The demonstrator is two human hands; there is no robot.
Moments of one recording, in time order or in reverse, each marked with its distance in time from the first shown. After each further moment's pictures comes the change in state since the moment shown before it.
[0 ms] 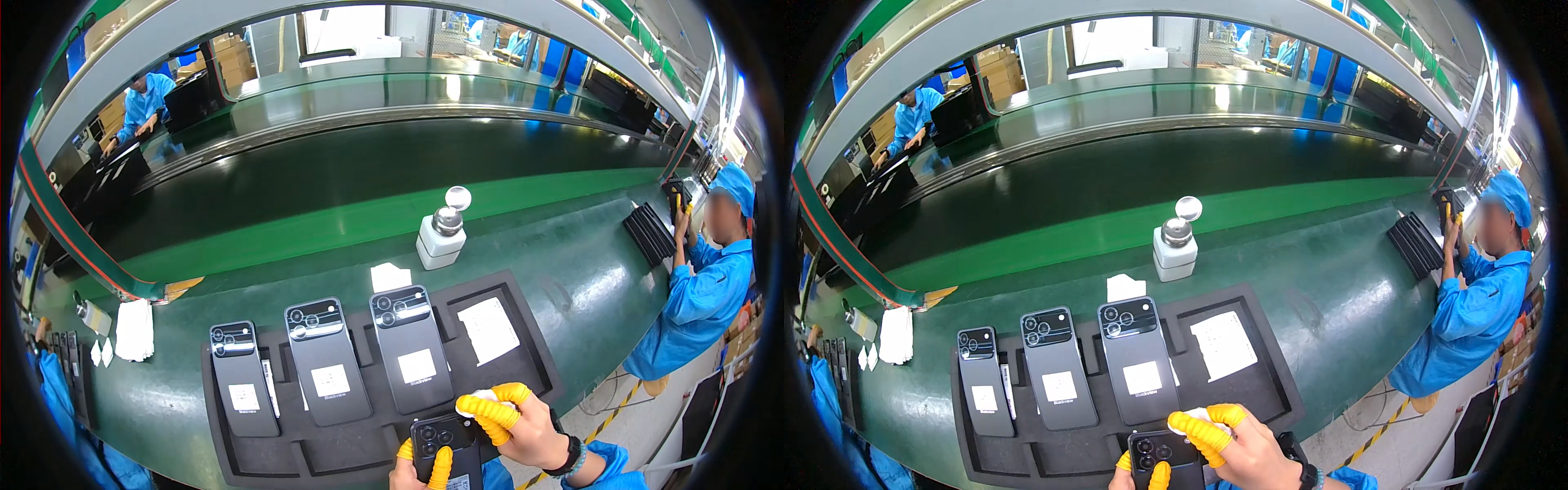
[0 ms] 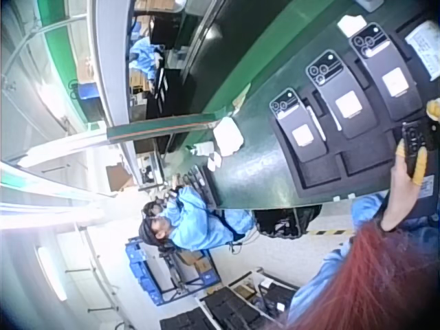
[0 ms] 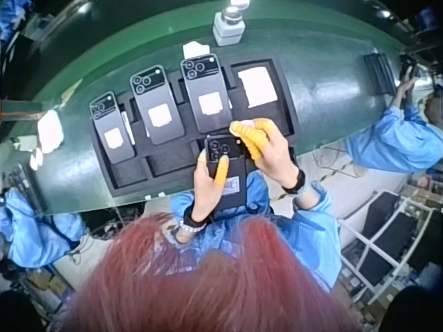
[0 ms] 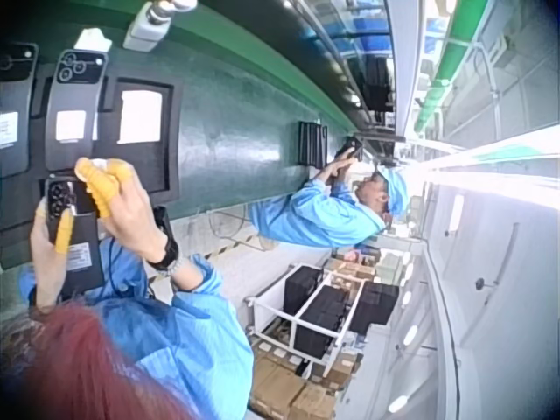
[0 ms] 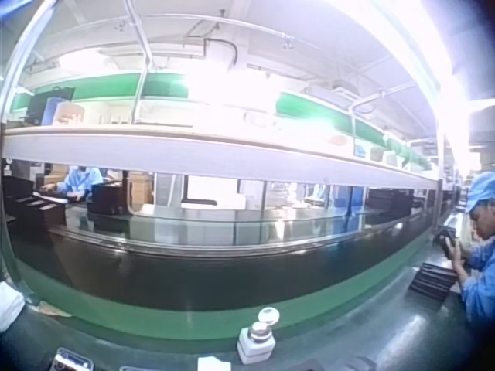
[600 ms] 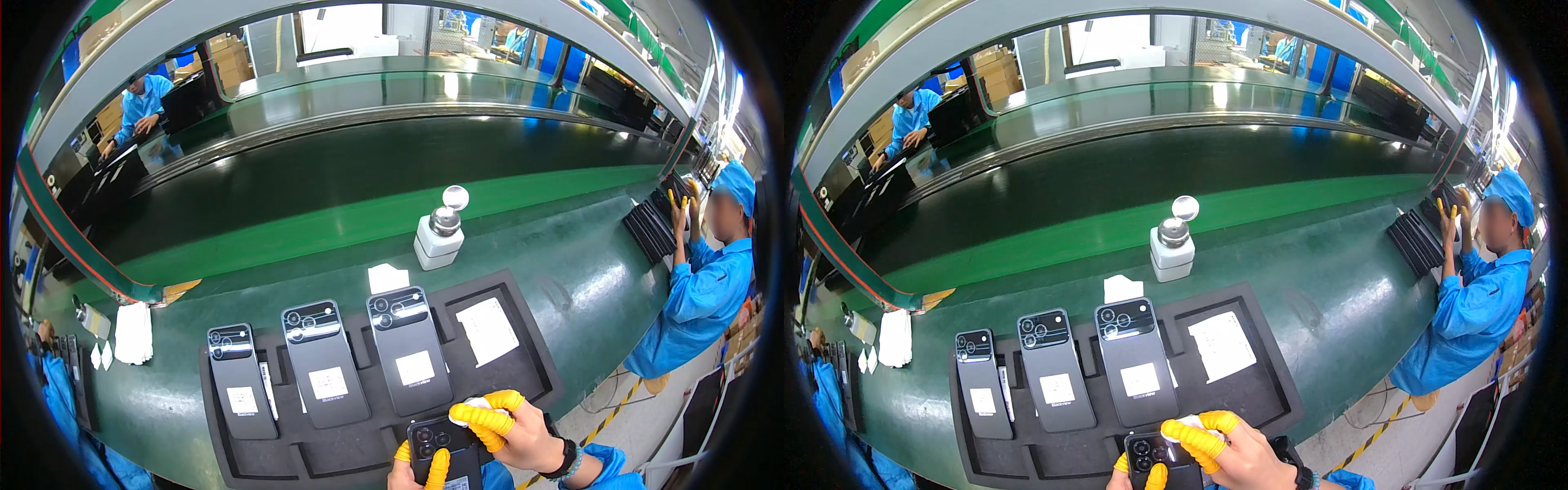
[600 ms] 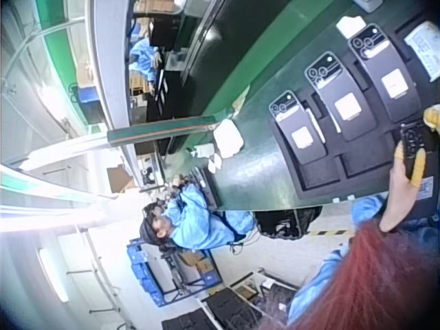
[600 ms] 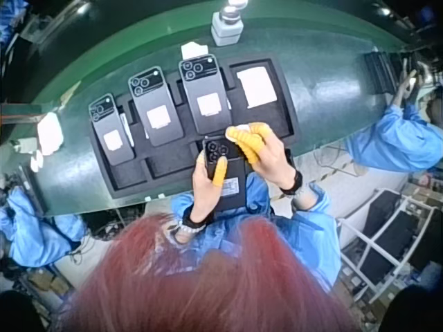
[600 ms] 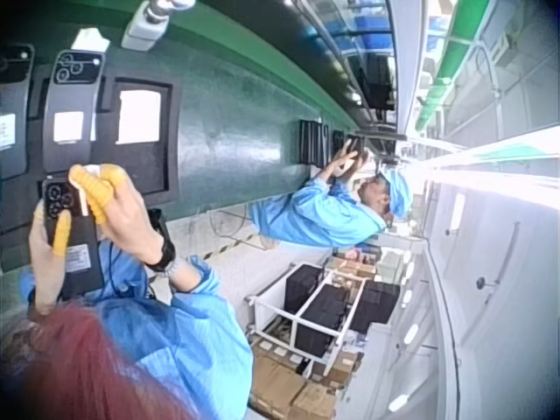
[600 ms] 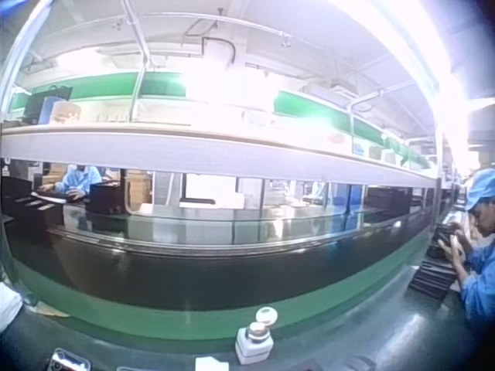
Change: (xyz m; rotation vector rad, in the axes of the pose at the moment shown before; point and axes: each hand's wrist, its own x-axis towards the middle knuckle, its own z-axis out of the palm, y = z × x) left_hand 0.001 0.000 -0.001 -0.063 -0.028 -0.042; right_hand -0.006 0.002 0.004 0.050 -0.053 0.031
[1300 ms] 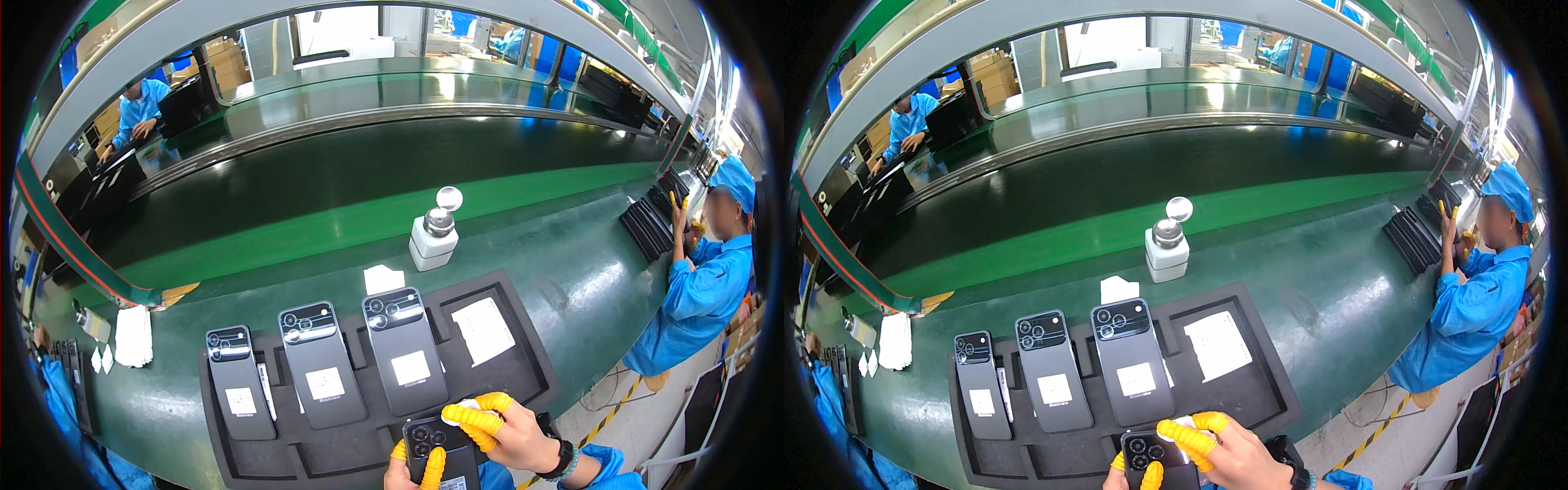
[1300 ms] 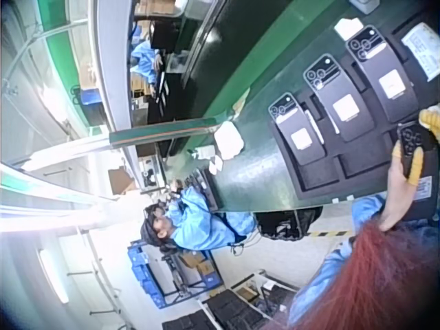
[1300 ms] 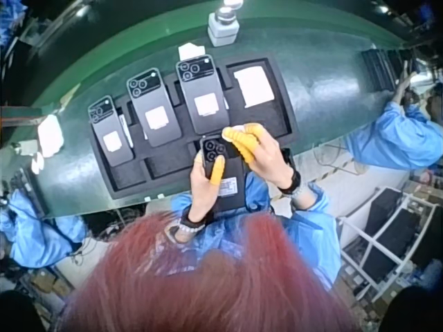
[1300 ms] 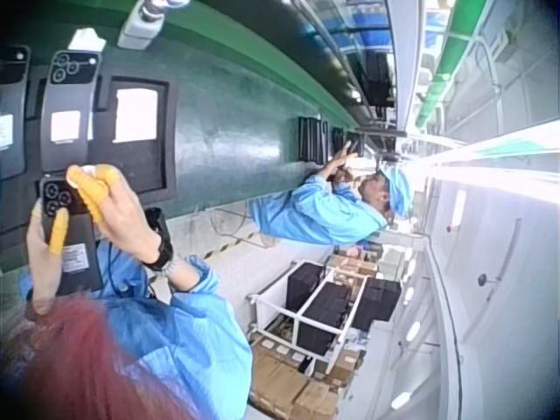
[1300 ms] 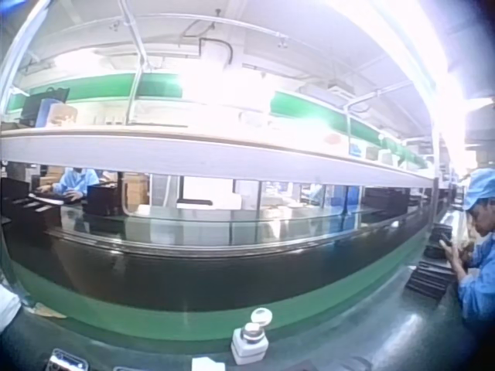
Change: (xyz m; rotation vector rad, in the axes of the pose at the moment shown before) left_hand 0.001 -0.002 0.000 -0.058 -0.003 -0.010; right_hand -0.004 0.007 0.003 0.036 -0.009 -0.038
